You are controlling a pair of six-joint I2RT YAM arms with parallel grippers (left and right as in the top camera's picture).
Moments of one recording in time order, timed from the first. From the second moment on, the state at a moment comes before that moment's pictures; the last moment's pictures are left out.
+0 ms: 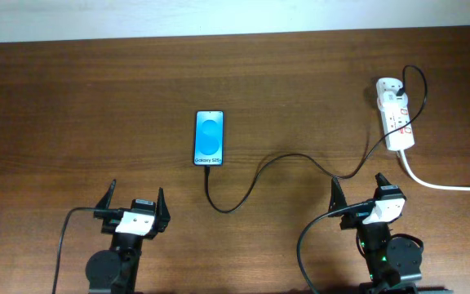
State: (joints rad) left arm -0.05 0.01 0.01 -0.08 0.03 0.38; right arm 0.08 0.01 0.01 -0.07 -0.01 0.07
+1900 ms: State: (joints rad) left arm -0.05 0.01 0.01 -0.08 0.03 0.38; right arm 0.08 0.01 0.01 -0.07 -0.01 0.07
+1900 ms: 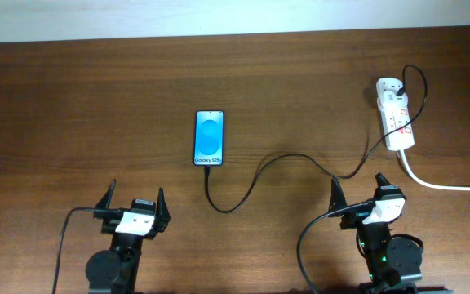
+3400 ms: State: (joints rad) left arm -0.05 0.01 0.01 -0.08 0.03 0.38; right arm 0.04 0.25 0.14 0.02 0.20 0.07
